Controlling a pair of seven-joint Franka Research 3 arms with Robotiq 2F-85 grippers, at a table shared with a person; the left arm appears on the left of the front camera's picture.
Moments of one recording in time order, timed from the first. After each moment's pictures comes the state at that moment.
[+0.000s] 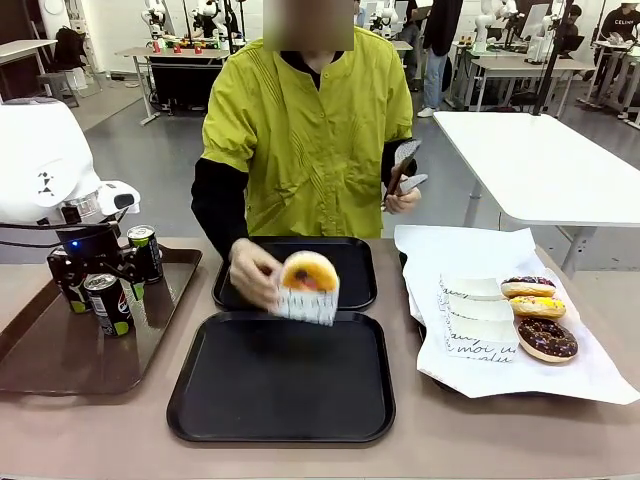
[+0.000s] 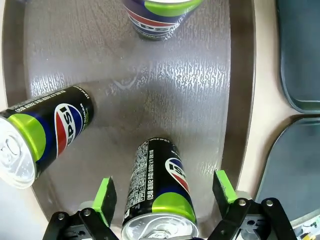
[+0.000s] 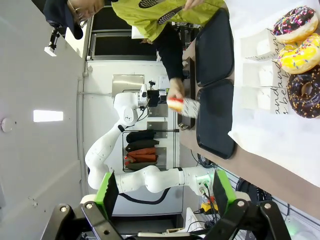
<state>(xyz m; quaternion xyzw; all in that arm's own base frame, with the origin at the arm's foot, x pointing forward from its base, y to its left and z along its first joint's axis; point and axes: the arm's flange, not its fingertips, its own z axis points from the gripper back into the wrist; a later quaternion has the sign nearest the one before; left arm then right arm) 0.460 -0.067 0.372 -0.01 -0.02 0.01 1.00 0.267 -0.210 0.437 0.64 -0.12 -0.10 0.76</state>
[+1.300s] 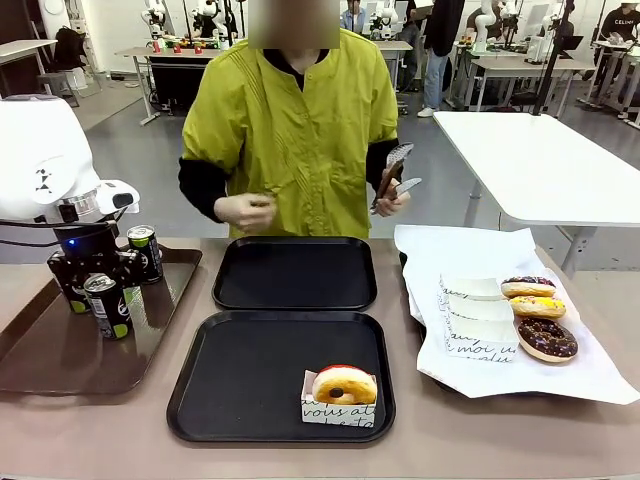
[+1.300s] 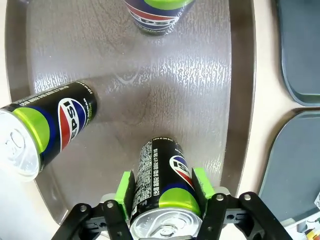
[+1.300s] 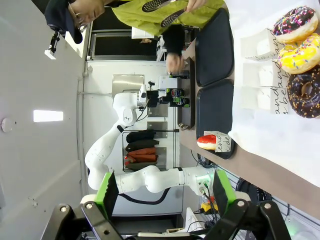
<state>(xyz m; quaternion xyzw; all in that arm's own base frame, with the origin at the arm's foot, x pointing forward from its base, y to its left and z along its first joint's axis) 0.457 -0.067 0.376 0.00 -0.02 0.00 1.00 0.267 -0.210 0.437 0.64 -0.12 -0.10 0.76</state>
